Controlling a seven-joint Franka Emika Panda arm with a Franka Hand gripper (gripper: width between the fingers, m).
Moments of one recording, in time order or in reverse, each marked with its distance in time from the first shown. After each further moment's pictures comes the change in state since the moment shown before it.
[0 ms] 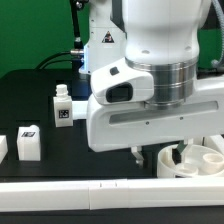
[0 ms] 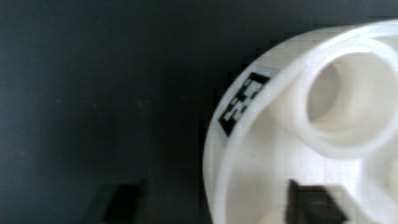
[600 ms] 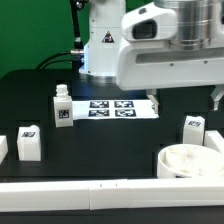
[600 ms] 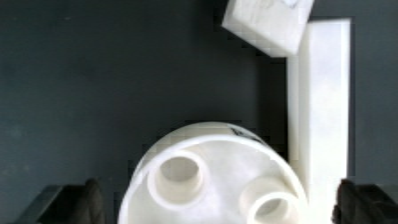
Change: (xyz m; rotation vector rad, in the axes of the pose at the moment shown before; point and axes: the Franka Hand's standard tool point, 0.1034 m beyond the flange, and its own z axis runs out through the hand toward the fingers) arm -0.050 -0.051 -0.041 0.006 -0.015 0.121
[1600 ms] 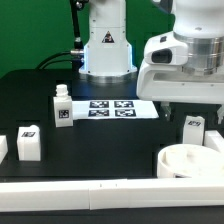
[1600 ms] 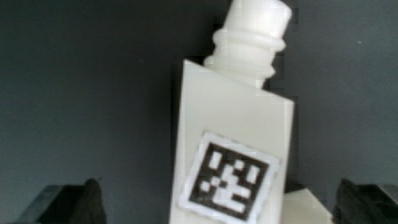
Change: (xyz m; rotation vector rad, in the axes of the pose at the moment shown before) arm -0.071 -0.033 0.072 -0.018 -0.020 0.218
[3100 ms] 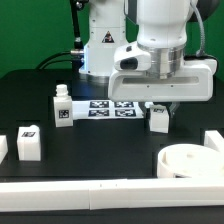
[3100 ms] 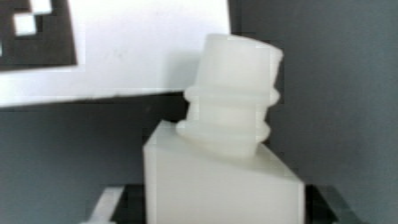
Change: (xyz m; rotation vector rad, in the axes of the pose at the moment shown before) arm -0.061 0.066 0.023 -0.028 -0.017 -0.184
